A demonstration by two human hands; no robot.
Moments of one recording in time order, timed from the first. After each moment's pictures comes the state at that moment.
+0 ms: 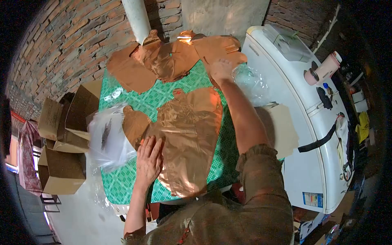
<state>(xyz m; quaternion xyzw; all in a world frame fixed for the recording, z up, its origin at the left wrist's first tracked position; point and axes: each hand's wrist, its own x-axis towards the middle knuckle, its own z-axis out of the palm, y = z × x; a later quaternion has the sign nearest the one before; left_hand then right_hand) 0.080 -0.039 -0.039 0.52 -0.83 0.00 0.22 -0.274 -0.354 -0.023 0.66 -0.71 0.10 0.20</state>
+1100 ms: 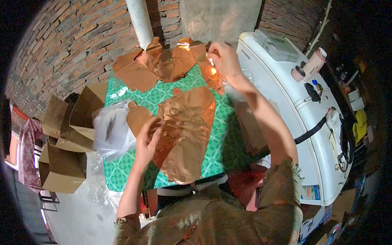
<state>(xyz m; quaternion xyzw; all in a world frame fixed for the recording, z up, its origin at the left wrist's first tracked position) 0.050 -0.040 0.024 0.47 -0.66 -0.35 0.47 -0.274 -0.214 0.134 0.74 -0.45 0.51 -0.02</state>
